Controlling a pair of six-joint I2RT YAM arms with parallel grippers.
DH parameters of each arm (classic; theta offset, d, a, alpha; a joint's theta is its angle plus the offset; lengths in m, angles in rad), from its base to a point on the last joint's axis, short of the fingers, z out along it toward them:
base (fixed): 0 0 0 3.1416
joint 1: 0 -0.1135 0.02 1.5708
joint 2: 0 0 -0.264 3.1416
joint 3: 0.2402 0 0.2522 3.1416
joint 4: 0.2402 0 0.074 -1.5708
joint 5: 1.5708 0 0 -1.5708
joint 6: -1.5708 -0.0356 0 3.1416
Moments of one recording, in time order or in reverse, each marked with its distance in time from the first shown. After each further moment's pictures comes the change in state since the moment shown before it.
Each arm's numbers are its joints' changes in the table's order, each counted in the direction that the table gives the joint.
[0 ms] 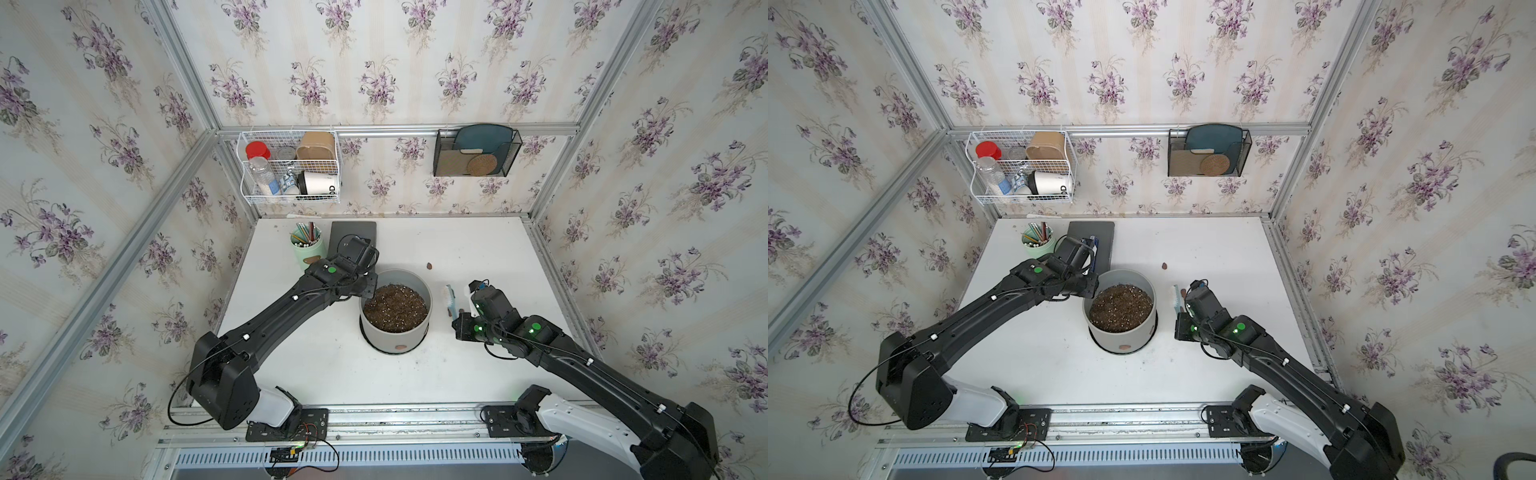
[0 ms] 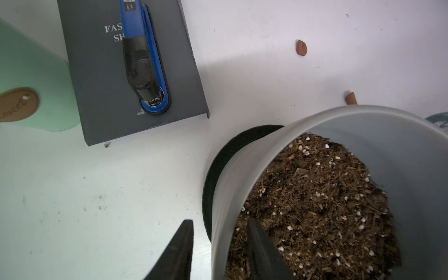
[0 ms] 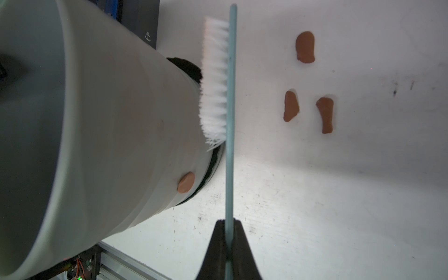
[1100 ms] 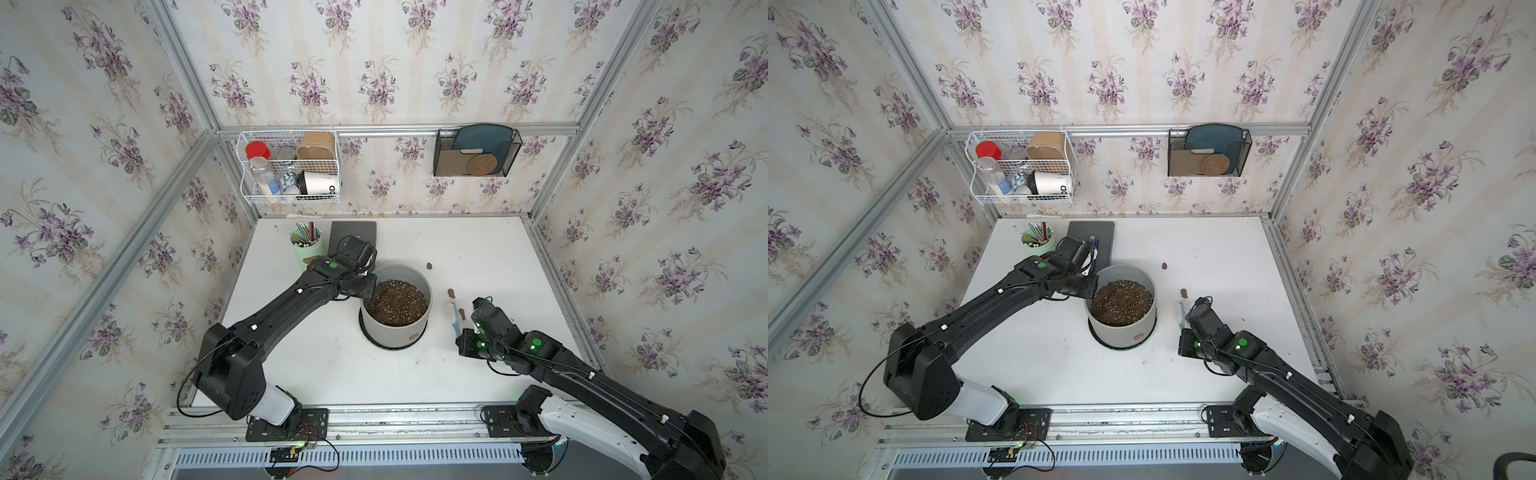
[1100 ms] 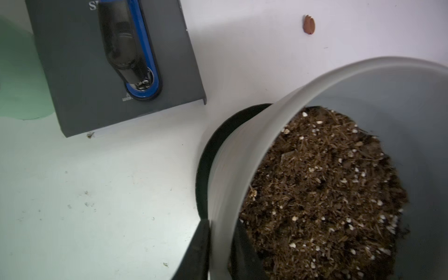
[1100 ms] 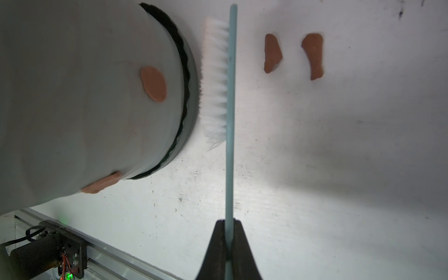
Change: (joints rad) left arm -0.019 0.026 -0.006 0.019 0.100 0.013; right arm -0.040 -0.083 -0.142 -0.009 0.002 -0.111
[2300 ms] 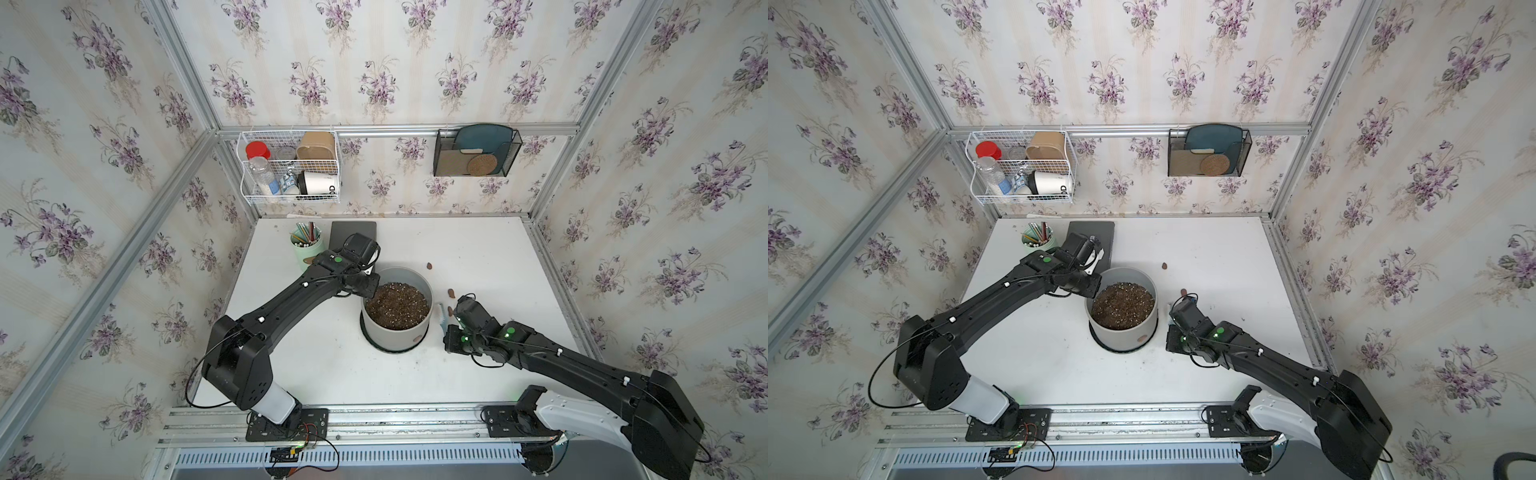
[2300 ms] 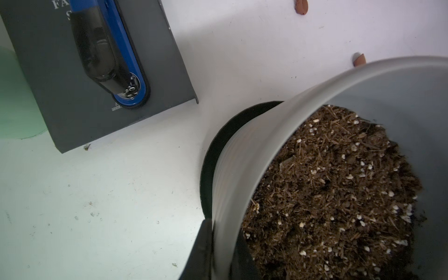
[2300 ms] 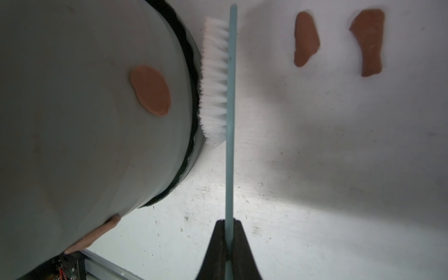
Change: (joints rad) left arm -0.001 0.065 0.070 0.054 0.008 -0.101; right arm -0.037 0.222 0.028 -0.136 -0.006 -0.041
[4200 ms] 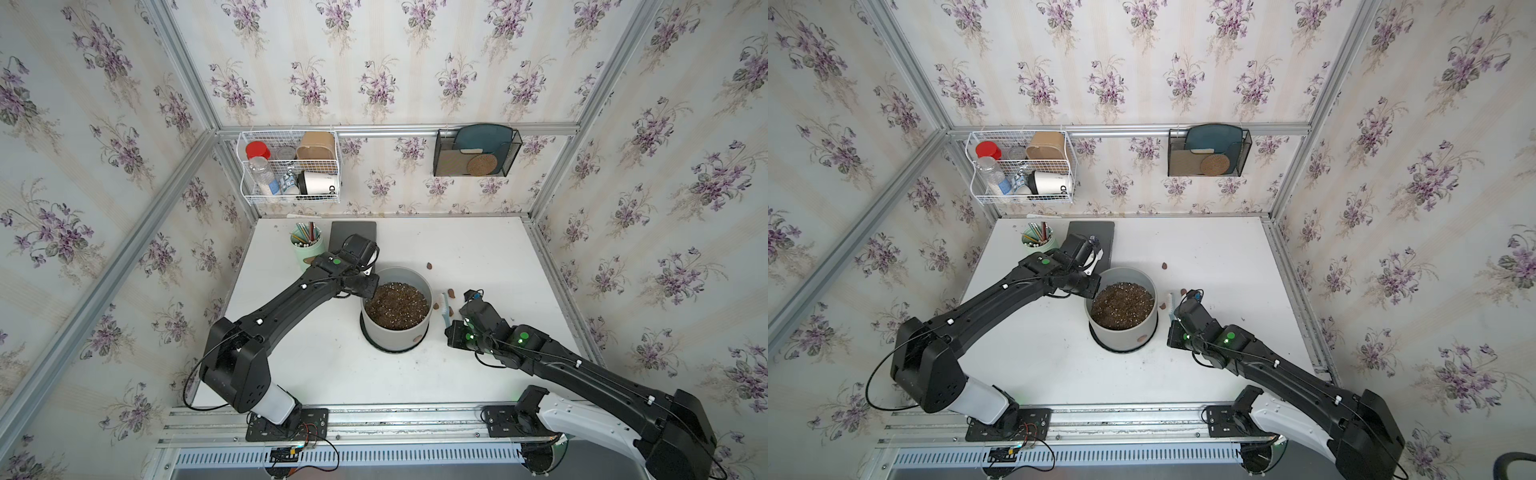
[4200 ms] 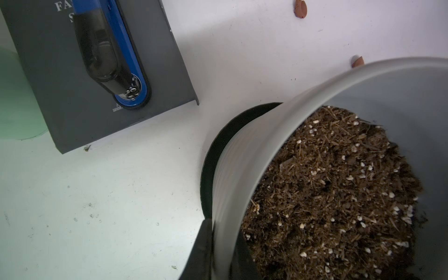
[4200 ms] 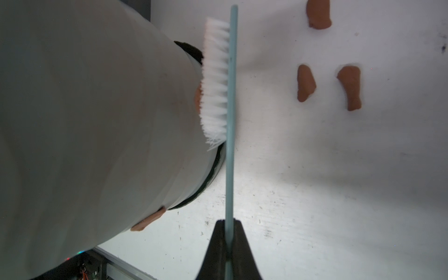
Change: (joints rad) left arm -0.001 -0.017 -0.029 -0.027 -0.003 0.002; right arm -0.015 -0.126 0.037 0.048 0.080 -0.003
